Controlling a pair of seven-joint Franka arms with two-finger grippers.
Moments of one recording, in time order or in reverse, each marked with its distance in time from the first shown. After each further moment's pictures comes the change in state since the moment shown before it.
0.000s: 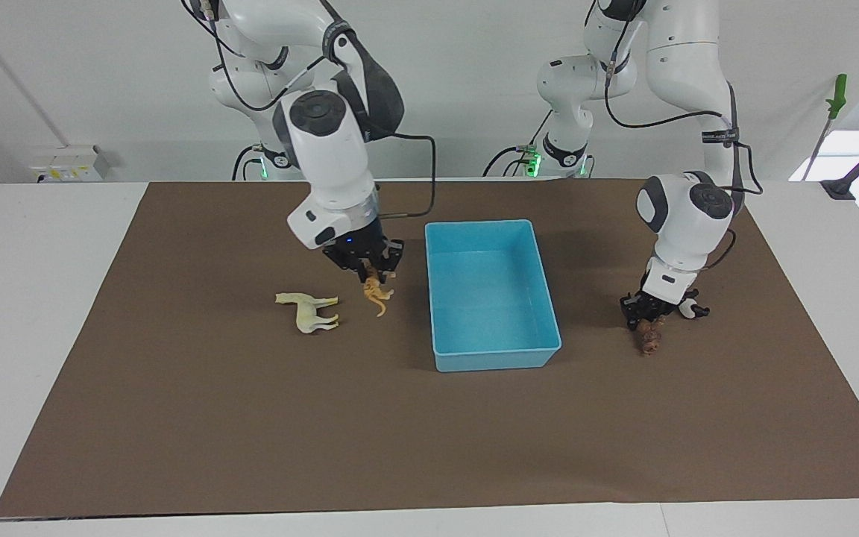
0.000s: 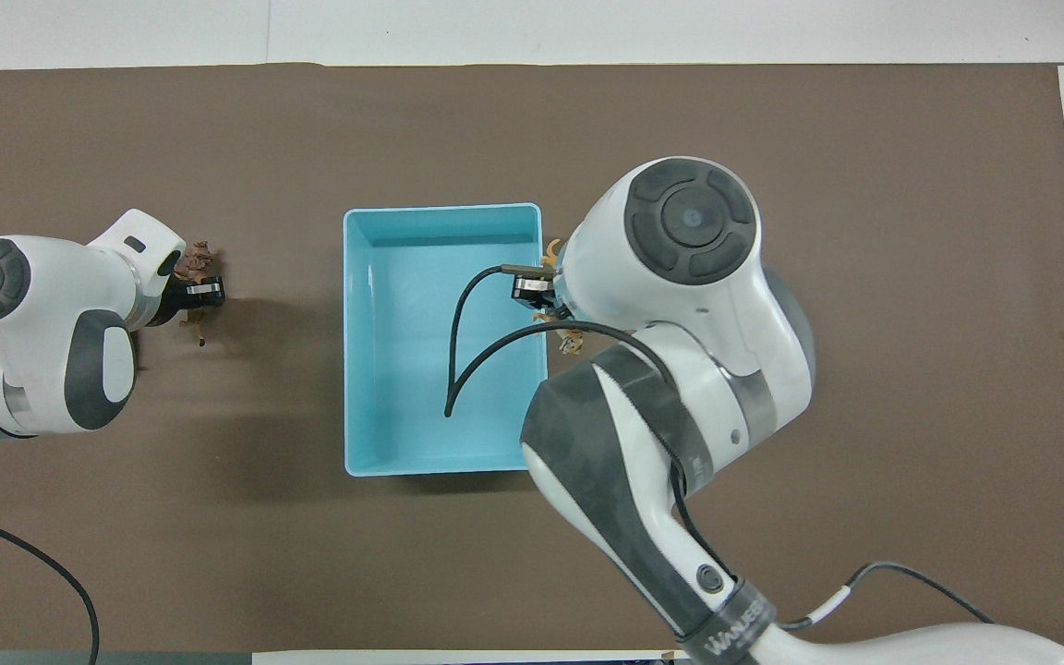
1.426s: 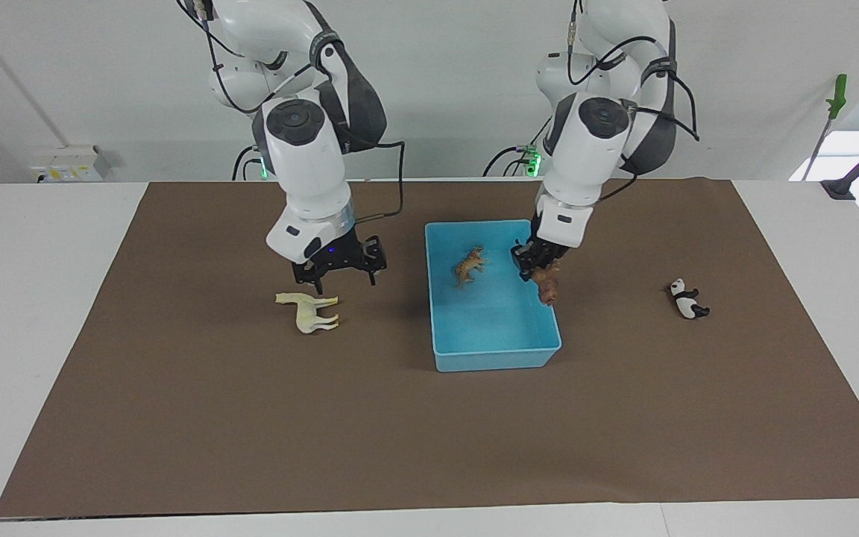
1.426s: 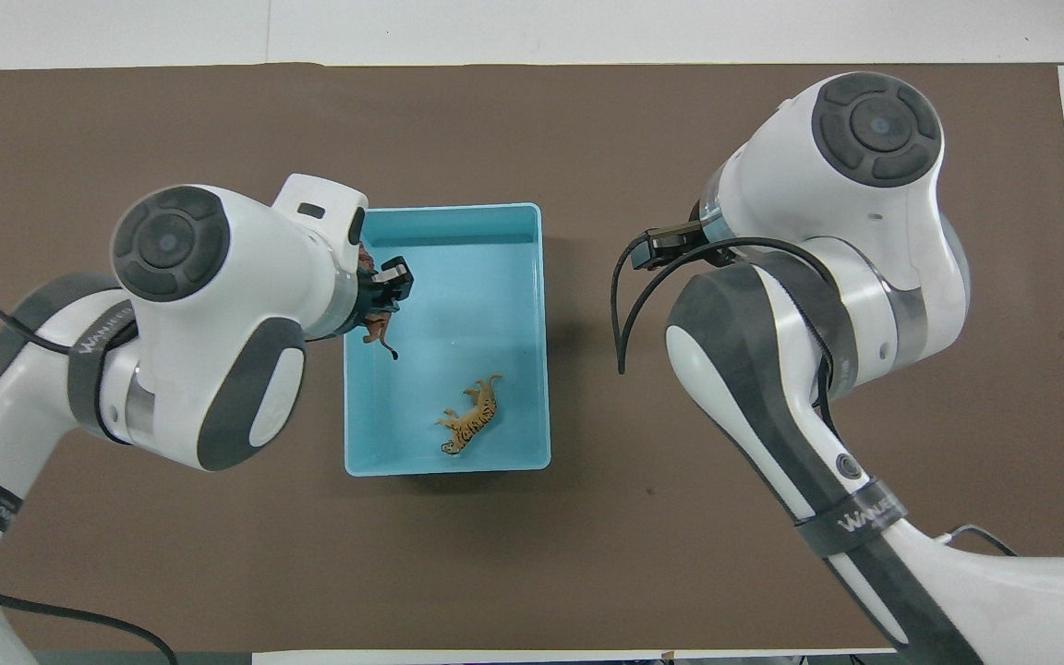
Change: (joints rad) left arm -0.446 -0.151 -0.037 0.196 -0.089 -0.404 -0.730; right arm -0.232 -0.012 -0.040 -0.042 -0.052 -0.045 -0.571
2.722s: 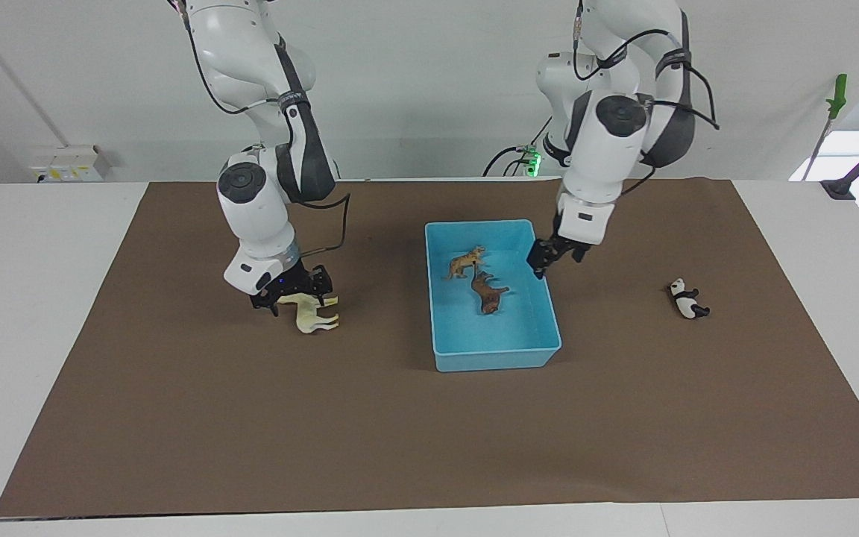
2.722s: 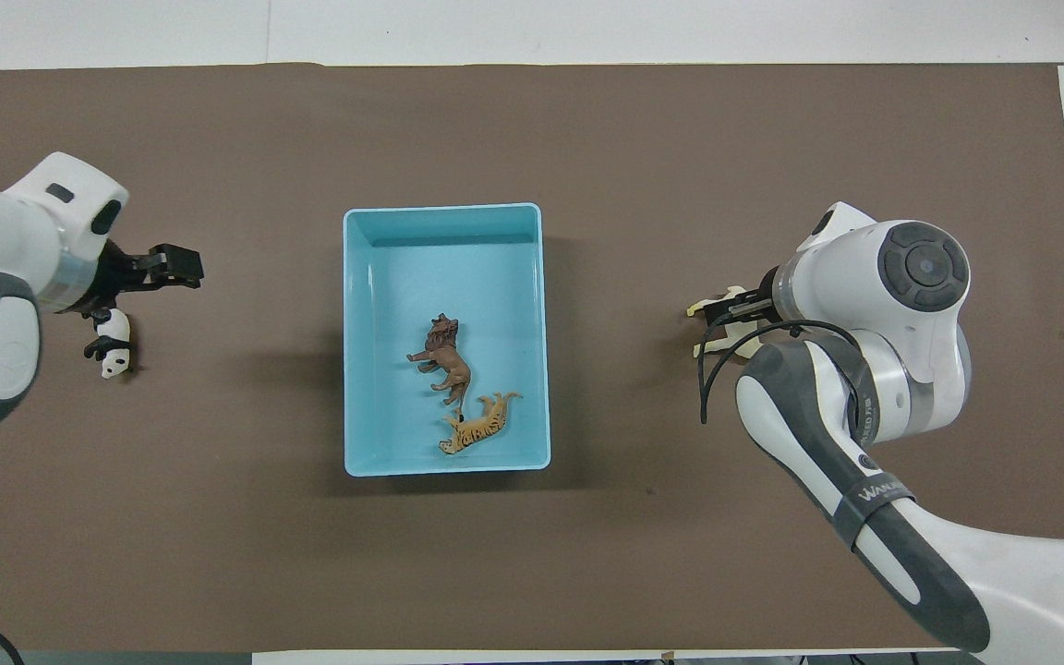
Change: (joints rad) left arm 0.406 -0.054 0.057 -0.032 0.117 -0.028 0.643; right arm -0.112 -0.059 0.006 -0.462 0.000 0.454 -0.180
